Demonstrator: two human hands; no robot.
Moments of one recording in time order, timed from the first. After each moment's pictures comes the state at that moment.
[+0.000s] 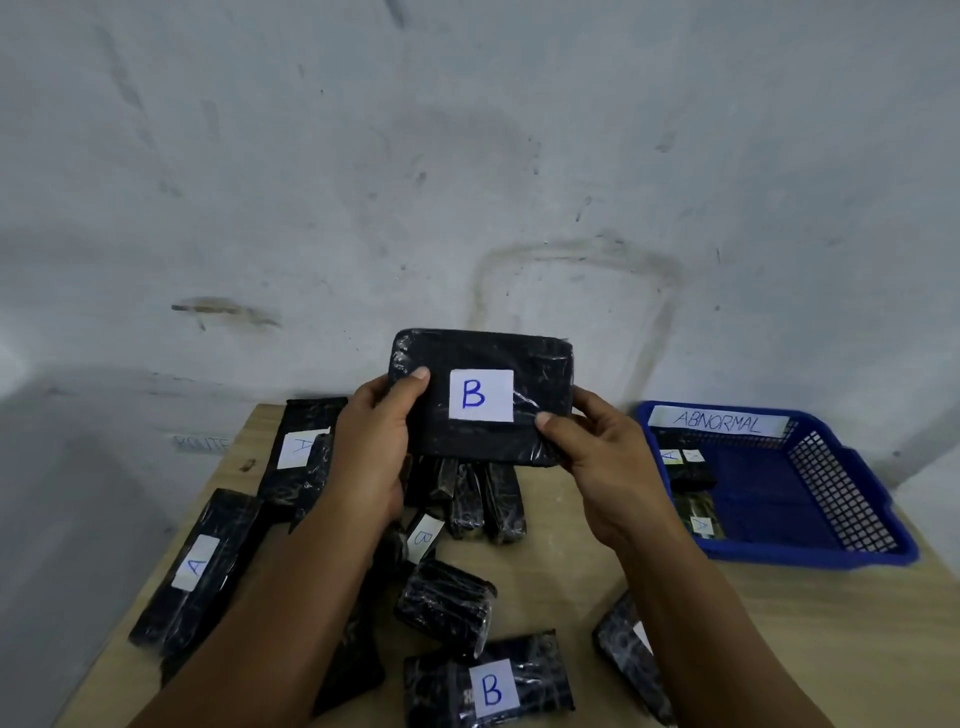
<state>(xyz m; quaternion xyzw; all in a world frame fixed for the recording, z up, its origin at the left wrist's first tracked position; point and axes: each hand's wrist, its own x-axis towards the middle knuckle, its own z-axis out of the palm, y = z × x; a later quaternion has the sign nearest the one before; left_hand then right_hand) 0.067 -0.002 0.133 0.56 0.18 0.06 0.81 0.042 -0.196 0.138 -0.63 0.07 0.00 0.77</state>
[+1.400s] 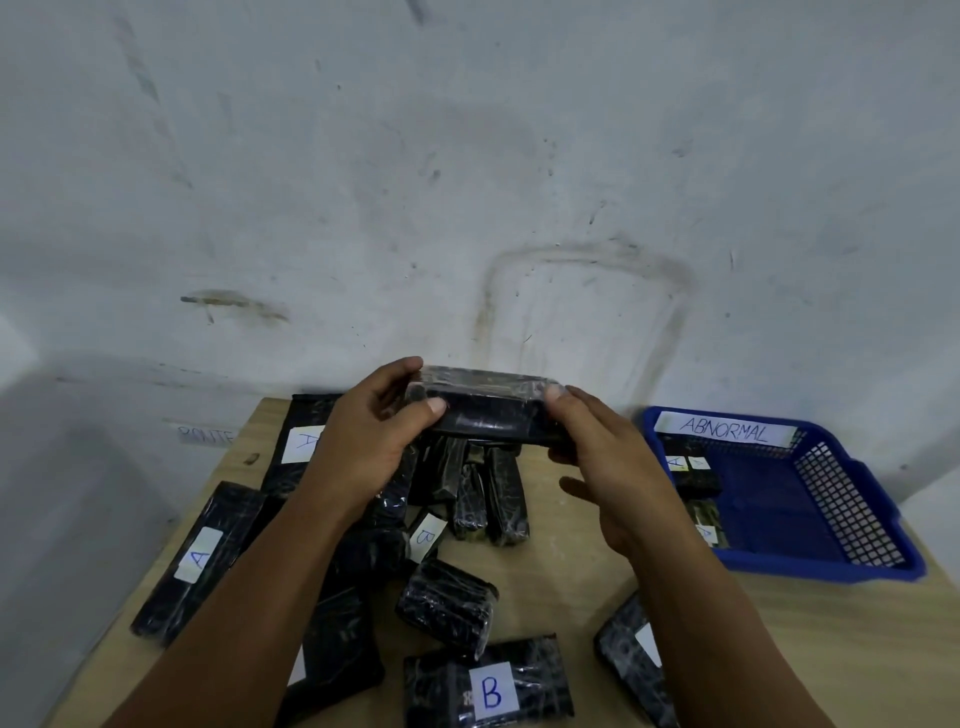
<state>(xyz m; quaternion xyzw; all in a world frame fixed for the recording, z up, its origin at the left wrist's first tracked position) 0.055 0.028 0.135 0.74 0.02 0.06 0.66 0.038 -0.189 0.156 -0.72 0.11 0.05 0.68</state>
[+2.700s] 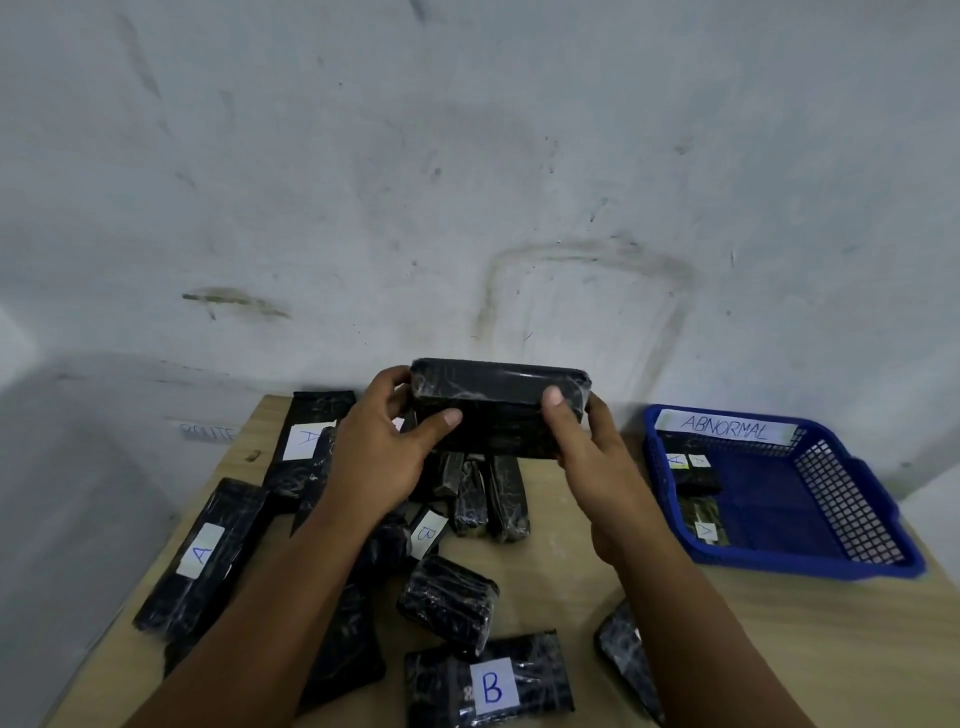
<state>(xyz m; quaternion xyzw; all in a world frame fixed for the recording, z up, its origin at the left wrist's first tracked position) 0.052 0.020 0.119 0.81 0.04 0.09 0.57 0.037 -0.186 0.130 -0.73 0.08 0.01 0.68</state>
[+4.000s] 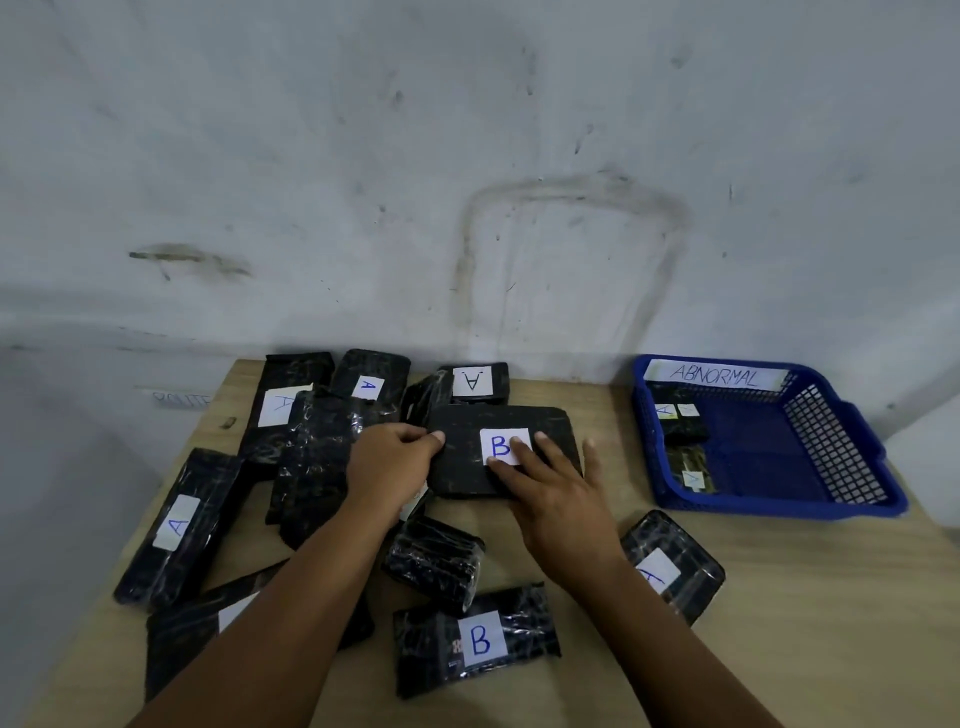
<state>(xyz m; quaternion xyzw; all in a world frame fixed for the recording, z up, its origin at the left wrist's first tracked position) 0.074 -0.006 0.025 0.83 0.20 -0.02 0.52 0.023 -0.212 0.001 -0.98 -0.17 -0.11 0.06</state>
